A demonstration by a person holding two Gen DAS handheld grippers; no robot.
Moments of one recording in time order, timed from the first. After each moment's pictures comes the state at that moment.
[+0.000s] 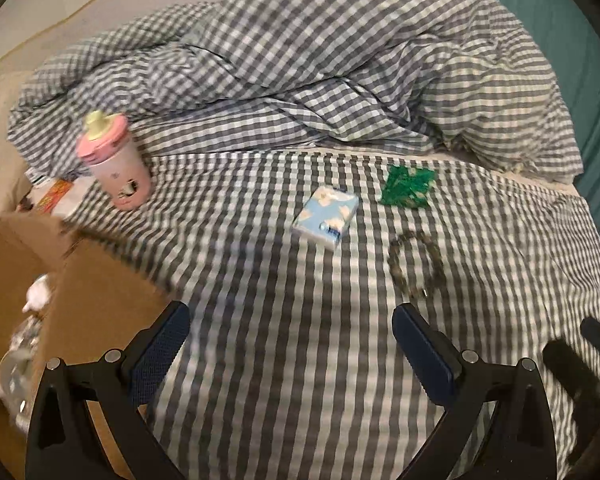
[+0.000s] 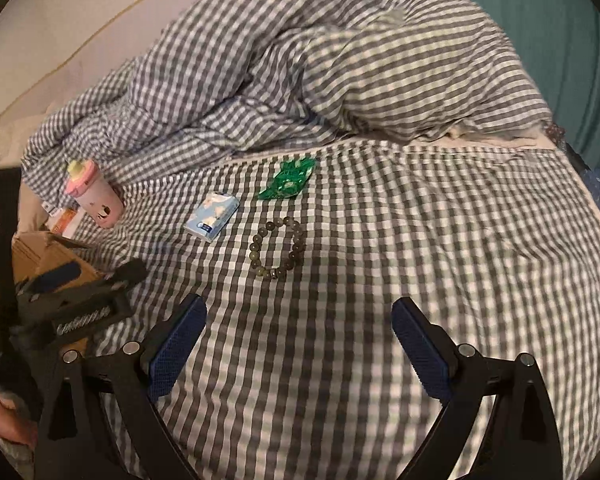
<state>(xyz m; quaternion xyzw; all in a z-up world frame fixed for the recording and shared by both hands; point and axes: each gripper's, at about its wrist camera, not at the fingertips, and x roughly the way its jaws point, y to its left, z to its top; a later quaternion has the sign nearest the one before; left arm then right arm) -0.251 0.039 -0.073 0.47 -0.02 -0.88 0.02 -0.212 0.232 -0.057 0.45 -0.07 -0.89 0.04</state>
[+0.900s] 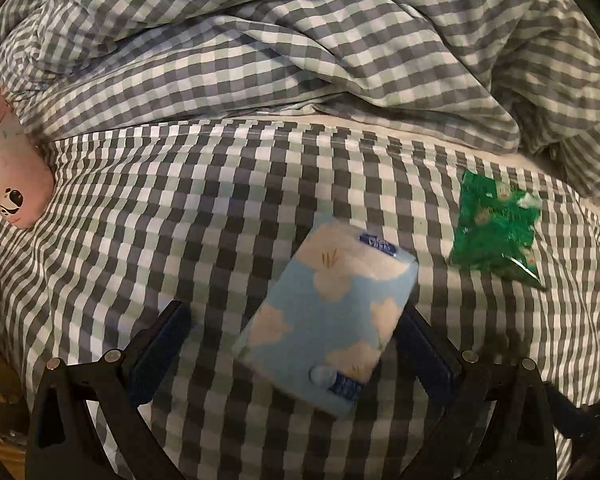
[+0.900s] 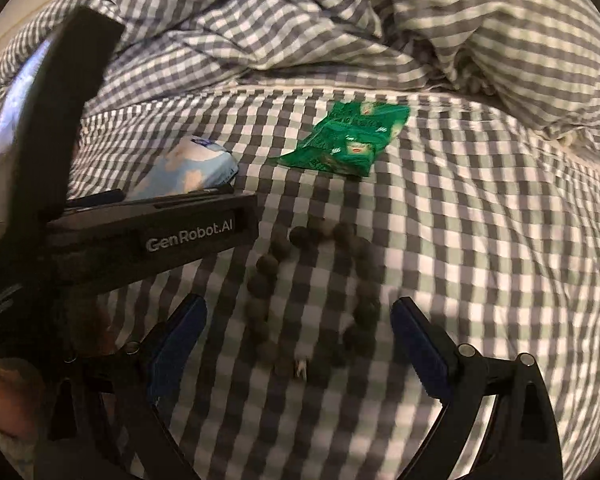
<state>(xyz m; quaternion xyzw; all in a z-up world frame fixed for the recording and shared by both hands) -0.391 0.048 -0.189 0.52 0.01 -0.85 0.02 -0.338 0.172 -0.170 0.53 0.01 -0.85 0.07</state>
